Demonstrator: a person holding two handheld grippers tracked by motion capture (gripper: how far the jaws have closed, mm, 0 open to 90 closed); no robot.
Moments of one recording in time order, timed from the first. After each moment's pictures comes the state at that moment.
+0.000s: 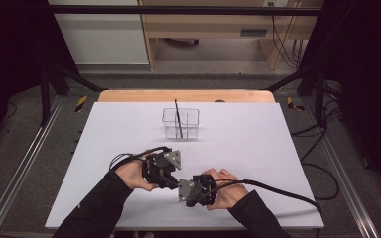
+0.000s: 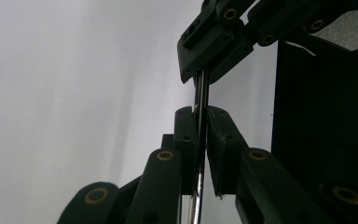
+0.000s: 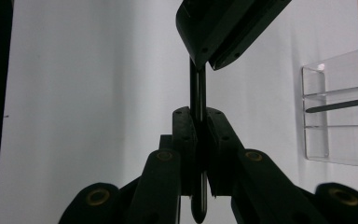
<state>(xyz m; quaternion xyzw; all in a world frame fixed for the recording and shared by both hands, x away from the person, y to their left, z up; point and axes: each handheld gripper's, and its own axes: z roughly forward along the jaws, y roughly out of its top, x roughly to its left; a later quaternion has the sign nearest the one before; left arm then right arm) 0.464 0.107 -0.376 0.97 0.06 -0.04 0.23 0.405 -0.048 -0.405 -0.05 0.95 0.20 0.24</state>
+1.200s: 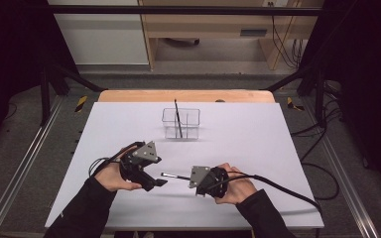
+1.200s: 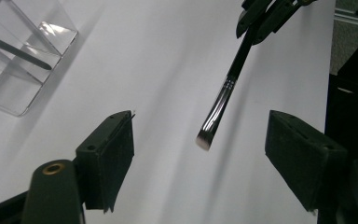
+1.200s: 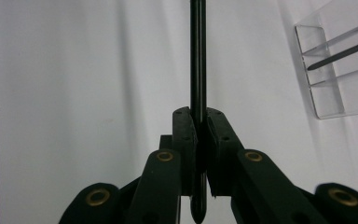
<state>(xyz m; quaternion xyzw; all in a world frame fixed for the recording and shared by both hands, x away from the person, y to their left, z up) 0.462 0.166 -0.376 0.93 0.13 0.07 0.33 0.423 -0.078 -0.403 0.04 0.95 0.23 0.21</state>
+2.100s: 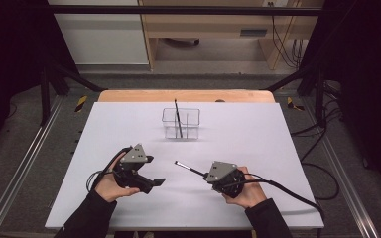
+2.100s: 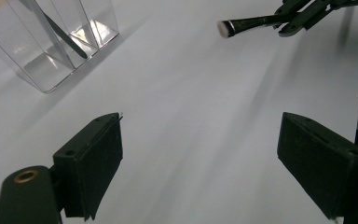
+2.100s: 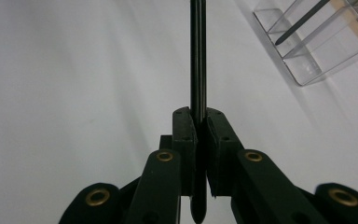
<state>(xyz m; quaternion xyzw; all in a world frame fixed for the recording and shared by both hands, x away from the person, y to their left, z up) 0.450 0.182 -0.401 0.87 0.24 0.10 0.41 0.423 -0.120 -0.416 0.15 0.91 0.32 0.21</state>
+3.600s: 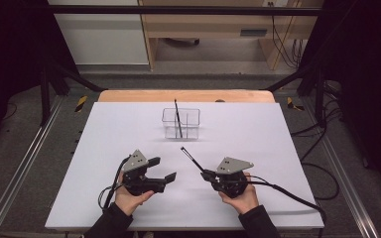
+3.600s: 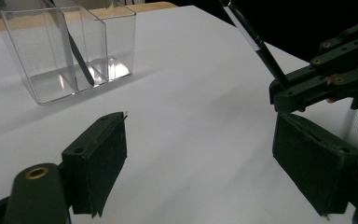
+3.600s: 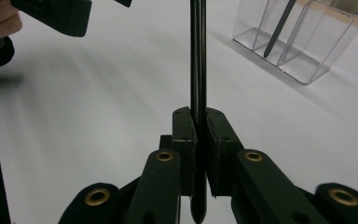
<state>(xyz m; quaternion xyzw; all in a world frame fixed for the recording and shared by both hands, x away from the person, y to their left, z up) 0.431 0.163 -0.425 0.77 0.34 0.12 0.53 0.425 -0.130 -0.430 0.28 0.83 0.46 0.16</state>
